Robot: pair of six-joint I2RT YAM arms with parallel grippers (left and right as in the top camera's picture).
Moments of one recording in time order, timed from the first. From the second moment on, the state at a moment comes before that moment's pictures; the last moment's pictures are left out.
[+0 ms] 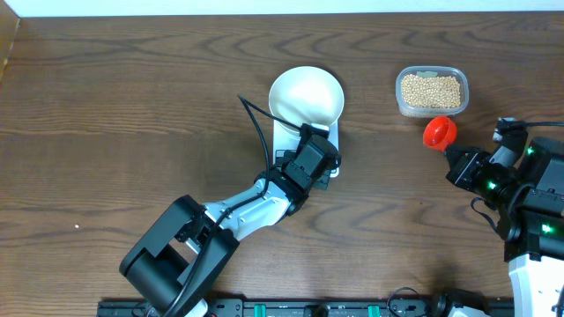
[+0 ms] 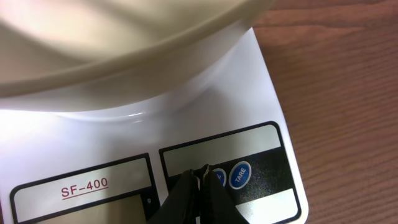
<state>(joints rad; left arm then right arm) -0.75 1.77 0.86 0.02 -0.22 -0.40 -0.24 0.92 0.81 -0.62 -0.47 0.36</state>
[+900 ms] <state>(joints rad) -0.75 1.82 0.88 0.02 -0.25 -0.38 -0.24 0.92 0.81 -0.63 -0.47 0.35</state>
